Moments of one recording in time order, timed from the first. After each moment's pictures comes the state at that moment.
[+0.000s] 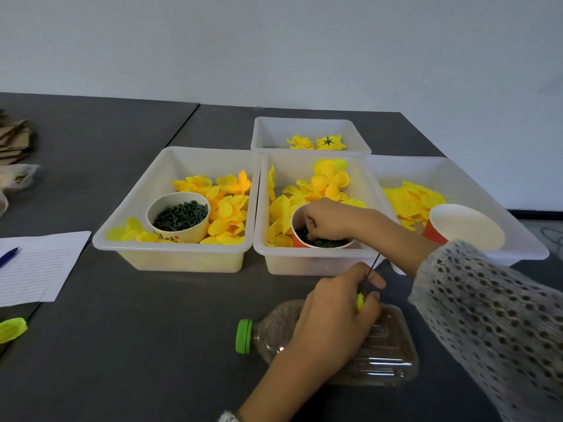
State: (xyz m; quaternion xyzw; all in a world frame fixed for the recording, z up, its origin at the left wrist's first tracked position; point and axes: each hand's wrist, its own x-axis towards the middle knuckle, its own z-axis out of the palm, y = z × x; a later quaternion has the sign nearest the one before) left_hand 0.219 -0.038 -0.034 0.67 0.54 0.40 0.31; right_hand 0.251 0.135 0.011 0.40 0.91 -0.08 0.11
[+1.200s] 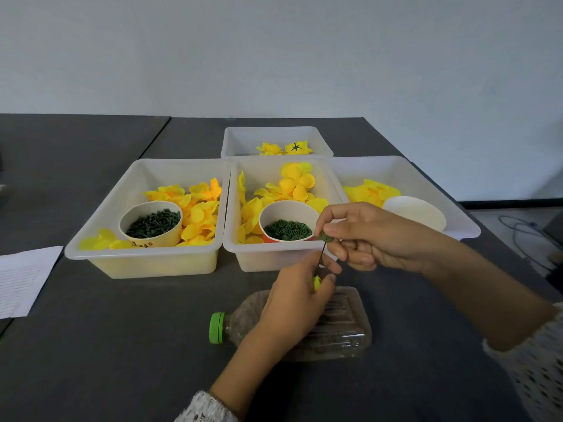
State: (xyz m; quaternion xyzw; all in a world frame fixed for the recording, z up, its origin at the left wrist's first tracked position) left_hand 0.219 -0.036 -0.035 0.68 0.53 0.43 0.28; right_hand 0.361 0.023 0.075 0.31 0.64 -0.68 -0.20
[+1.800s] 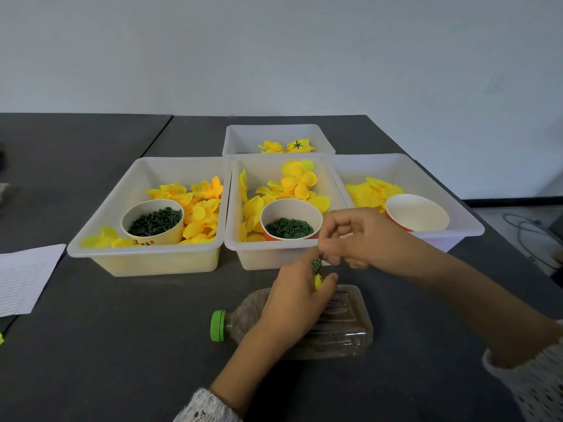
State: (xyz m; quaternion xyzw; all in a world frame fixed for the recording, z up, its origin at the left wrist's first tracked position) left_hand 0.218 -0.038 -0.031 0.67 0.54 0.42 0.27; right_hand 0.360 0.020 0.057 0.35 0.75 -0.50 -0.25
